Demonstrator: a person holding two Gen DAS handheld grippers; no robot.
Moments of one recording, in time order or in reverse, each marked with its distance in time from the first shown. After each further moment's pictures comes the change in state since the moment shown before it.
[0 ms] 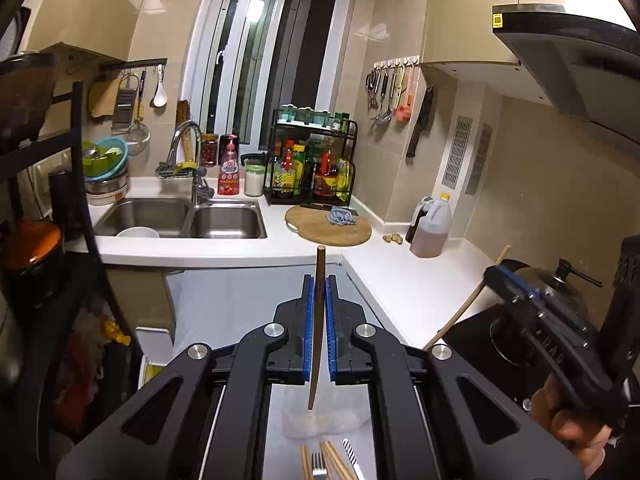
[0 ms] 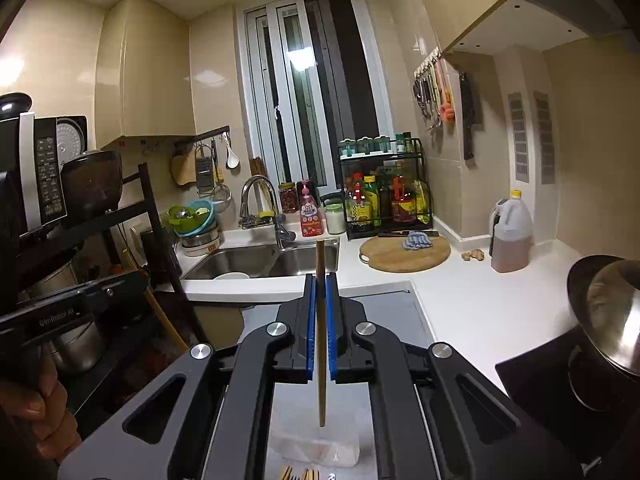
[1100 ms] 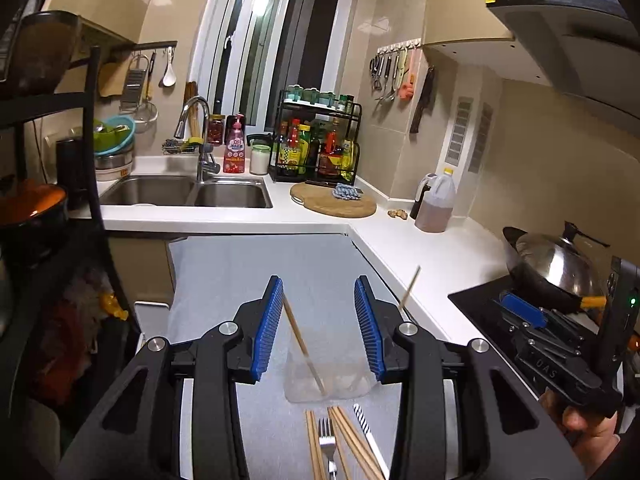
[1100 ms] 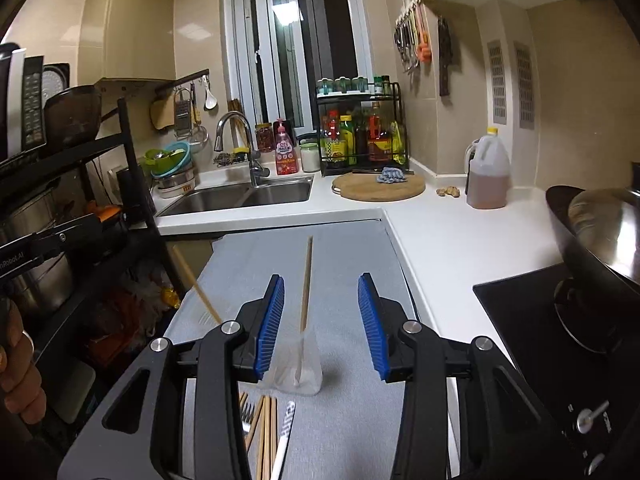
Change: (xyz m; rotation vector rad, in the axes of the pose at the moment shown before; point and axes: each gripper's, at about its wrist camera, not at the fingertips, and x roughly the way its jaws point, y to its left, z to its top) left arm -0.021 0.011 -0.099 -0.002 0.005 0.013; right arm -0.020 -0.026 -0.112 -0.029 0.156 -0.079
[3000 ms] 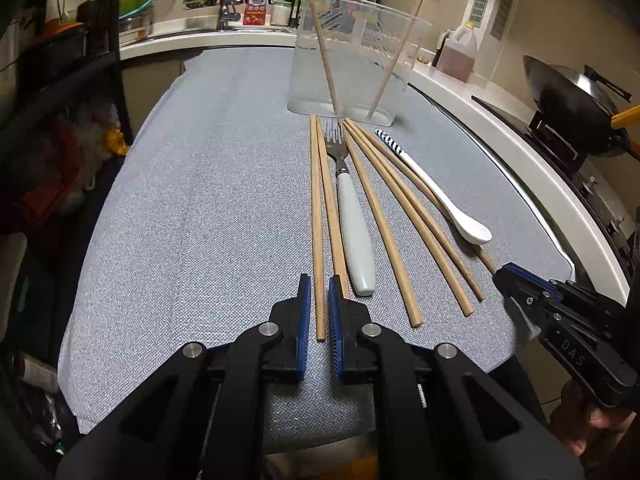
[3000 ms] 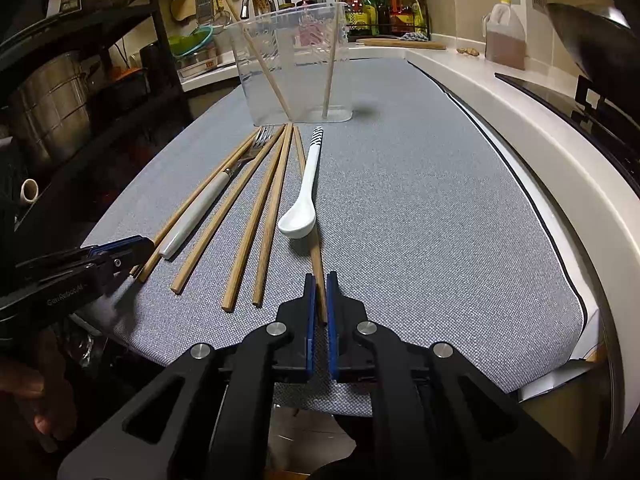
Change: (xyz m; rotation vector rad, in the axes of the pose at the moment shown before) left arm 0.000 -0.005 -0.277 -0.064 0.383 0.066; right arm -0.021 0.009 -0.257 -0.022 0.349 0.078
